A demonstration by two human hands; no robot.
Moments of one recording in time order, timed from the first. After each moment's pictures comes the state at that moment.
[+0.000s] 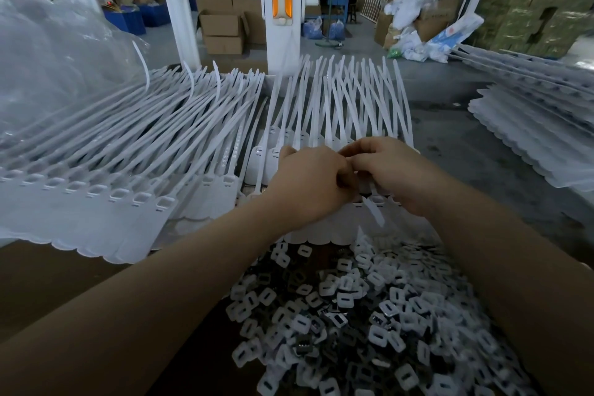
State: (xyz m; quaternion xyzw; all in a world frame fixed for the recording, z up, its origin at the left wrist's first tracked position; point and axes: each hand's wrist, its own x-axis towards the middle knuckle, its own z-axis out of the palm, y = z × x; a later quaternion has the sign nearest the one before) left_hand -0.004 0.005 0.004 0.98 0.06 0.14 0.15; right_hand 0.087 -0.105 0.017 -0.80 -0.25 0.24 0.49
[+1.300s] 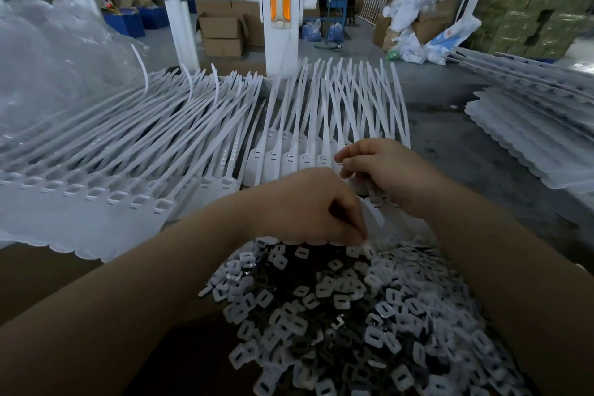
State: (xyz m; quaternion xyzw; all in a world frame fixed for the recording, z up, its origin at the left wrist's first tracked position) left_hand -0.031 0.008 0.019 0.93 -0.10 -0.05 0.36; right_hand 0.092 -0.113 0.014 -0.79 -0.26 0.23 0.50
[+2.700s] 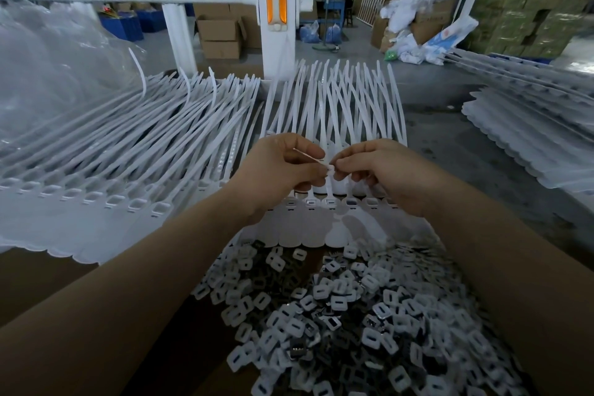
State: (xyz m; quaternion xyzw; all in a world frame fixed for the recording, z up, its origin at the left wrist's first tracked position) left_hand -0.017 0.033 0.006 0.76 0.12 0.16 0.61; right_hand 0.098 -0.115 0.018 -0.77 -0.28 0.26 0.50
